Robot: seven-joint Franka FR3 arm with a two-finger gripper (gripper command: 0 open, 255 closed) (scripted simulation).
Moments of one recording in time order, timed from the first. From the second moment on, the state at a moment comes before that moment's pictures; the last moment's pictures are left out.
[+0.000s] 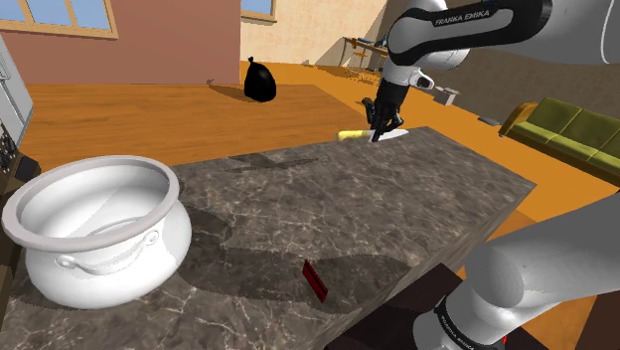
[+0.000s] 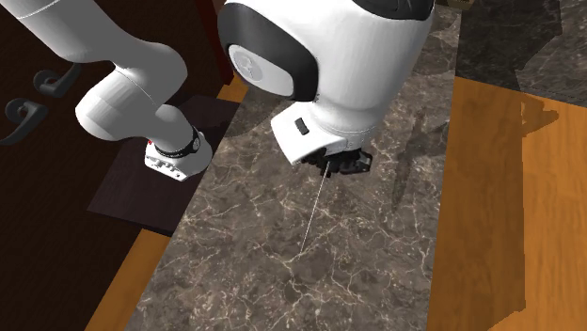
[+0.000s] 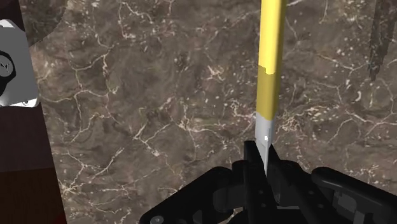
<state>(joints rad) -0.38 -0.32 0.14 -2.22 0.07 1.90 1.40</state>
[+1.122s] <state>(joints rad) -0.35 -0.36 0.18 -2.07 0.08 1.71 1.47</state>
